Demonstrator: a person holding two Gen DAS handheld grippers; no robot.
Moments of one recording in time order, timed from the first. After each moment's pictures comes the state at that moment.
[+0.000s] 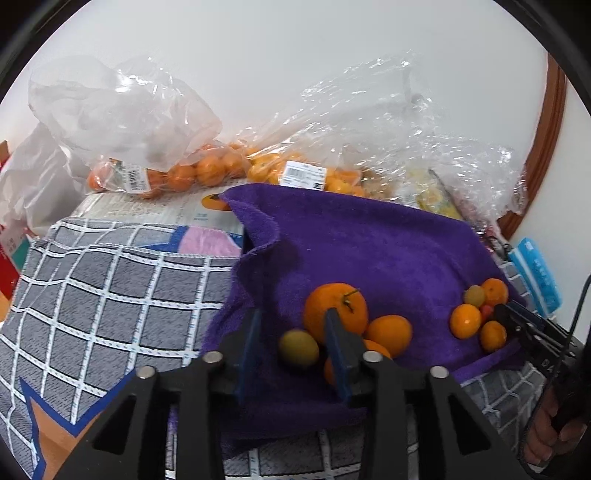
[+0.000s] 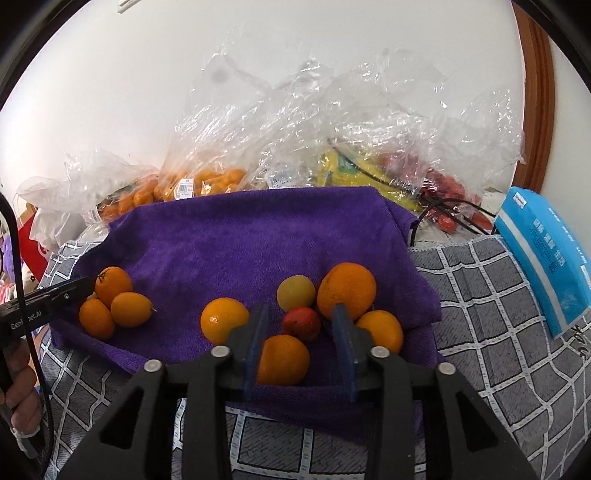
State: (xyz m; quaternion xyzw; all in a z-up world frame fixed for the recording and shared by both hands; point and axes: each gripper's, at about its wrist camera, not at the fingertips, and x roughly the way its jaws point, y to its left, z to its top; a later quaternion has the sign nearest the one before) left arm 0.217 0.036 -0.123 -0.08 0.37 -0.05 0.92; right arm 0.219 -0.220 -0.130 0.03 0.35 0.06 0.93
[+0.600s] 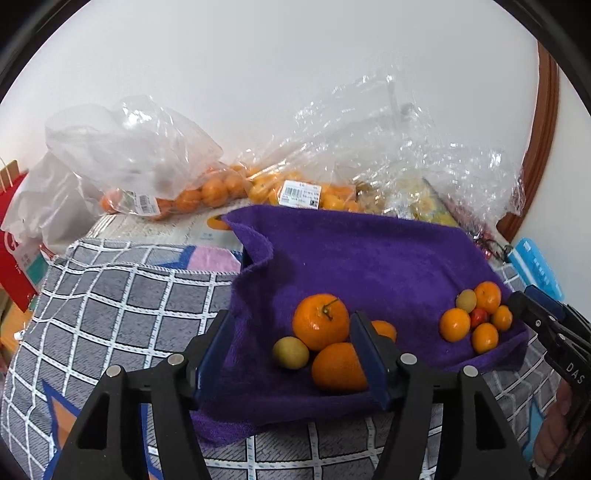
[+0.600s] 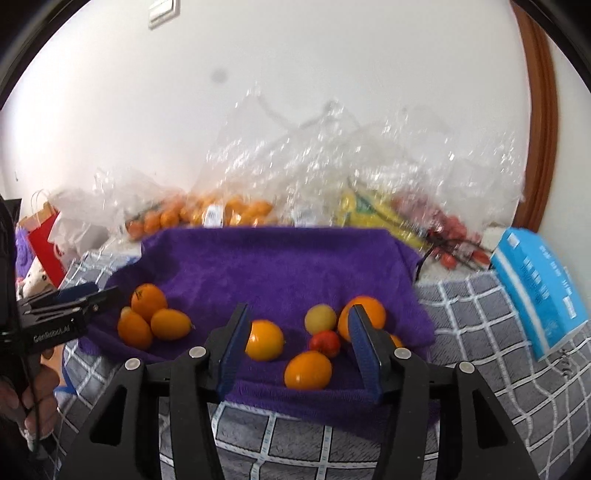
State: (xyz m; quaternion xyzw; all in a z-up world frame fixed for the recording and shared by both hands) left arm 0.202 0.024 -0.101 -0.05 0.35 -0.02 0.93; right arm 0.198 -0.207 -0.087 0.02 0.31 0.07 0.95
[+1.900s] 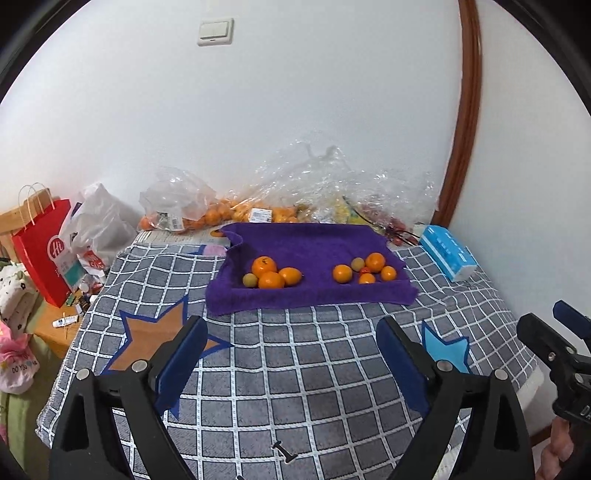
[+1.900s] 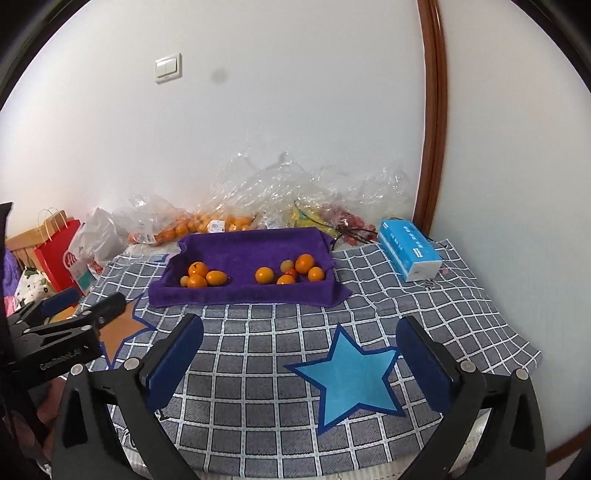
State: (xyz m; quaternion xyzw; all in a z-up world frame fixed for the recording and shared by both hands) left arm -0.012 -0.018 0.000 -0.02 0.31 -0.05 0.95; right arm -0.058 -0.207 0.033 0.03 0.29 -0.02 0.96
